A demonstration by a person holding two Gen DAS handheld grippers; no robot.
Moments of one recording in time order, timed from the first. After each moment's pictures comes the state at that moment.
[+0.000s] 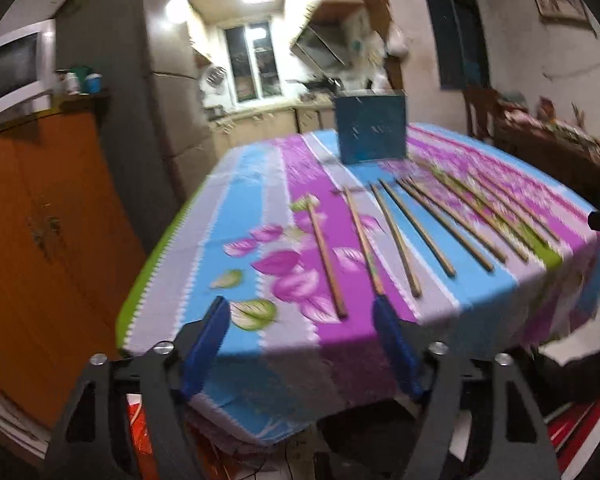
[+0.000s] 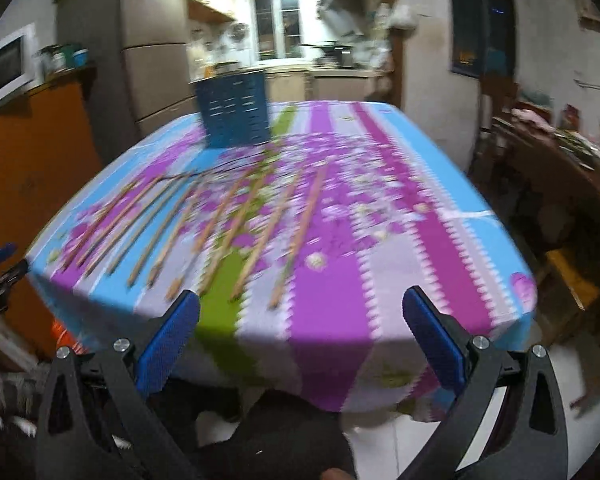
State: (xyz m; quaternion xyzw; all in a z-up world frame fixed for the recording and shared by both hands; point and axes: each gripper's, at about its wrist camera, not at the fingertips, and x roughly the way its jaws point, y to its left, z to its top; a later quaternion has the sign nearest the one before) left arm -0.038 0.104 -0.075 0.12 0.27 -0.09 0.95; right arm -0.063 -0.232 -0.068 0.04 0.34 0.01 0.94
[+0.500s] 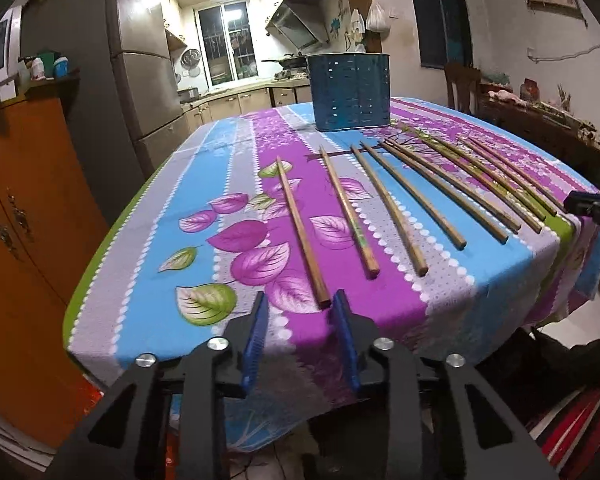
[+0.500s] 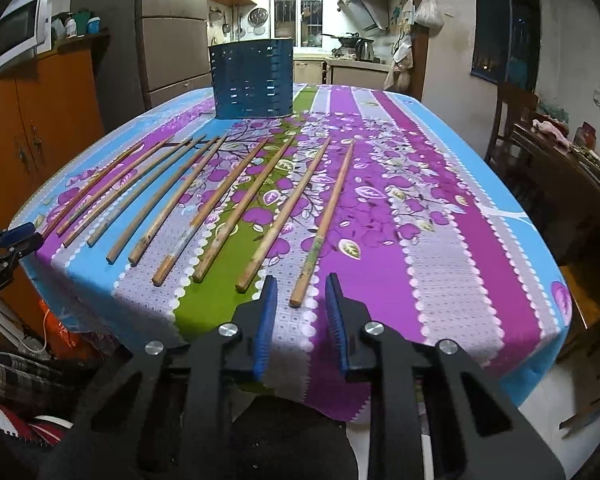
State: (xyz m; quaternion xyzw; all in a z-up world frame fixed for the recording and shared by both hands) left arm -0.001 0.092 -0.110 0.11 0.30 -0.12 0.94; right arm -0.035 -0.217 -0.099 0.00 0.36 0.01 0.93
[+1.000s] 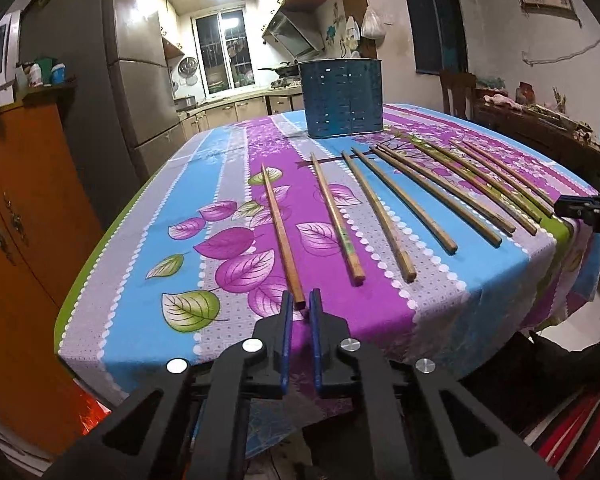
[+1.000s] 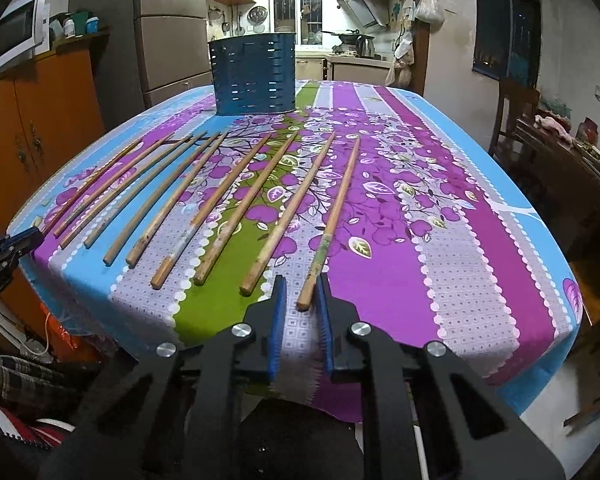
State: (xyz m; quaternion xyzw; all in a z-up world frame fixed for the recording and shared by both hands) left arm -0.006 0.080 -0.115 0.12 0.28 -0.12 0.94; right arm -0.029 -0.213 -0.105 0.01 0.36 0.01 0.93
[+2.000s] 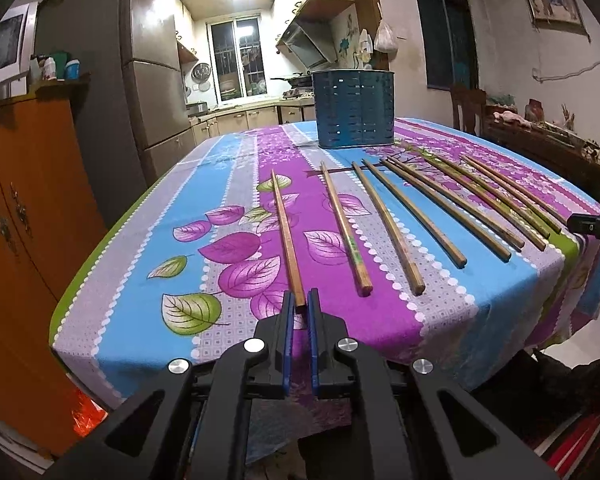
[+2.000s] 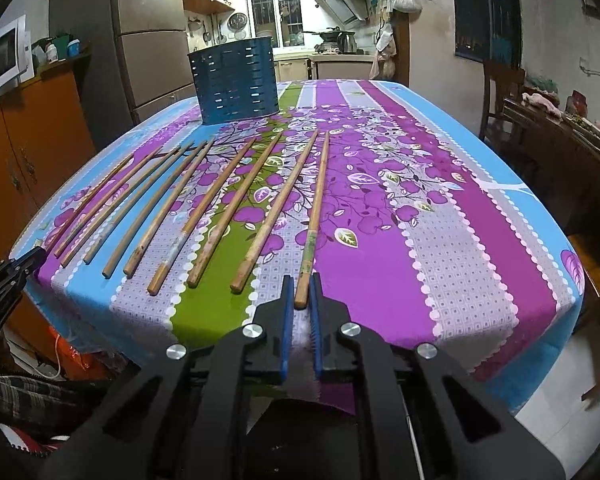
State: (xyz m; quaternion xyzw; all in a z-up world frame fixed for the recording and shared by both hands) left arm -0.005 0.085 -0.119 0.10 0.26 -0.11 0.95; right arm -0.033 -0.223 -0.106 0.06 0.36 0.00 0.93
